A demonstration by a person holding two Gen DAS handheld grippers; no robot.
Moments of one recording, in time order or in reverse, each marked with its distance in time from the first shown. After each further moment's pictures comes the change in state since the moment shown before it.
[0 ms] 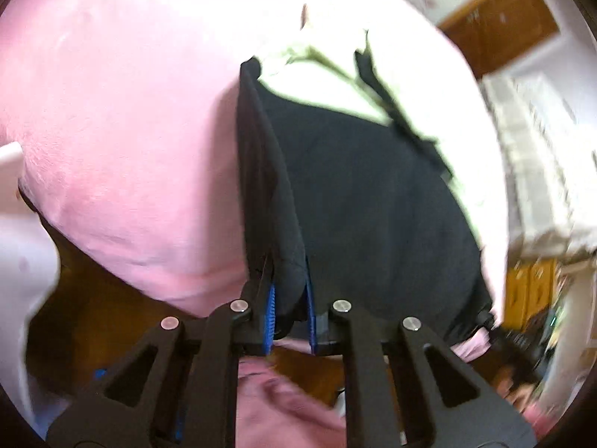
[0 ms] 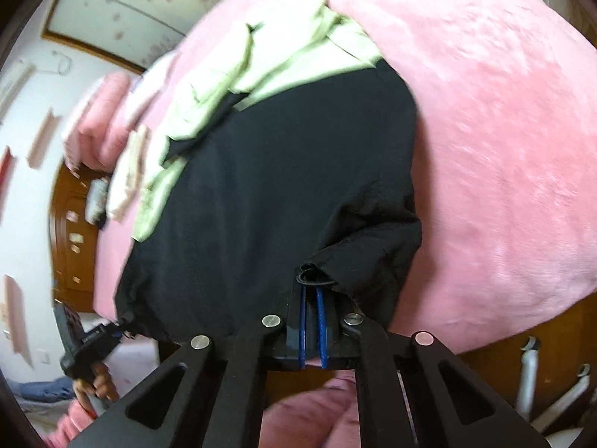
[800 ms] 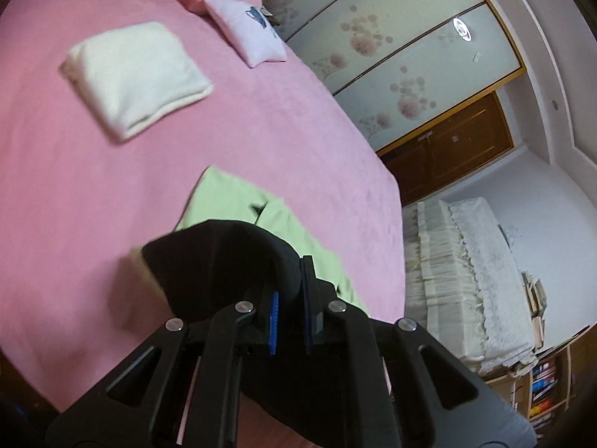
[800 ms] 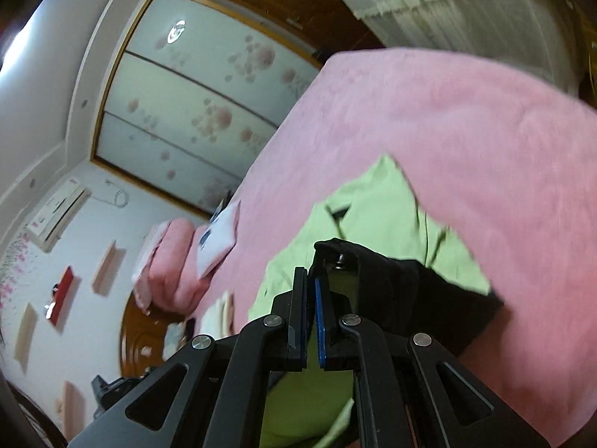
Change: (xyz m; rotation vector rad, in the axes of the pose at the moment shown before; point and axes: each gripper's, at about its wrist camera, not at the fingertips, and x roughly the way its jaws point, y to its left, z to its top) left arm -0.086 -0.113 0.241 -0.169 -0.330 -0.293; right arm -0.084 0.080 0.177 0.174 -0.487 0.222
